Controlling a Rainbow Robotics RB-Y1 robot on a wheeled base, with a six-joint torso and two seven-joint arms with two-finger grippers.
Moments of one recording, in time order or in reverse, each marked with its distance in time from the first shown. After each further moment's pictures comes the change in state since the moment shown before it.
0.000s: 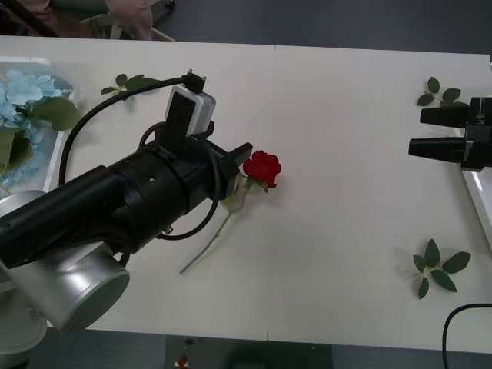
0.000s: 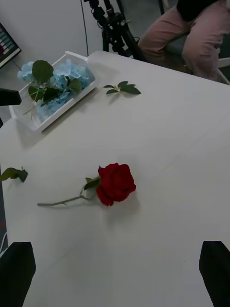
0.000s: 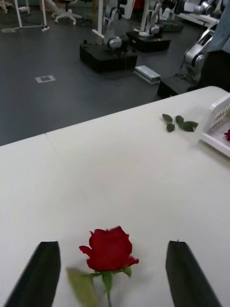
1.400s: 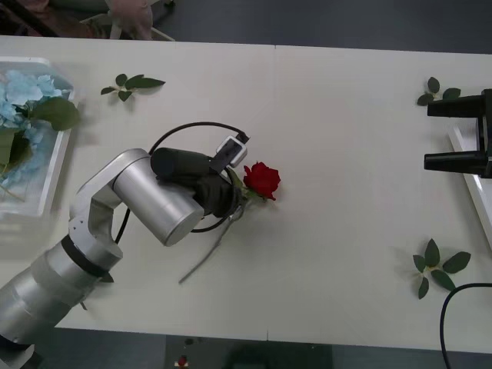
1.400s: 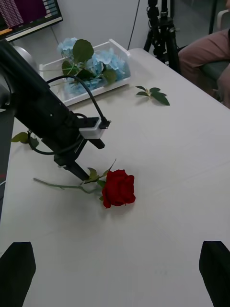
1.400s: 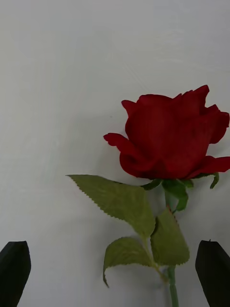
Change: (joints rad) right arm -0.063 0.000 -0.065 0.000 -0.031 0.178 0.255; left arm -0.367 -0.055 -0.189 0.659 0.007 0.280 -0.018
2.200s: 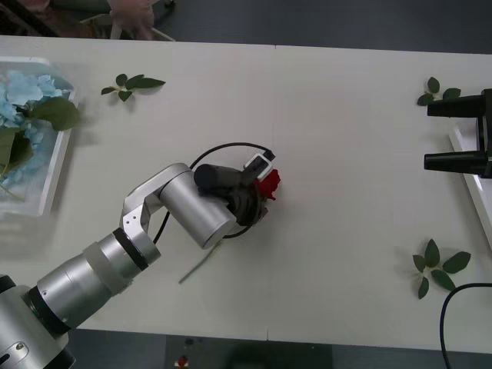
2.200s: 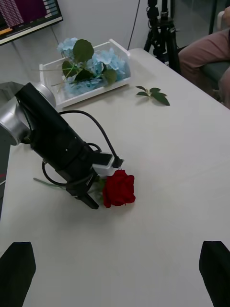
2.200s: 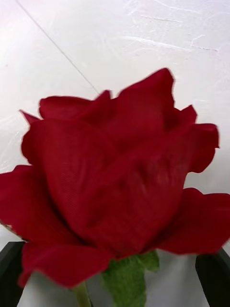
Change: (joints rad) right arm 0.000 0.000 0.000 0.000 0.000 0.000 0.002; left arm -0.105 -0.115 -0.109 0.340 0.000 -0.205 -0.037
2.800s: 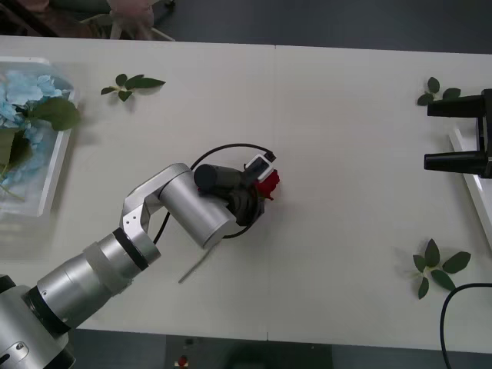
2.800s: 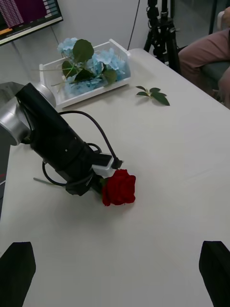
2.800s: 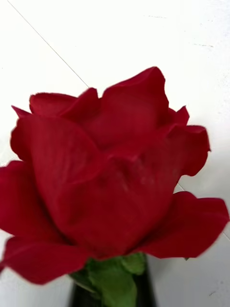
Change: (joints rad) right arm 0.000 0.000 0.000 0.000 0.000 0.000 0.000; left arm 0.000 0.000 0.000 0.002 0.000 0.000 -0.018
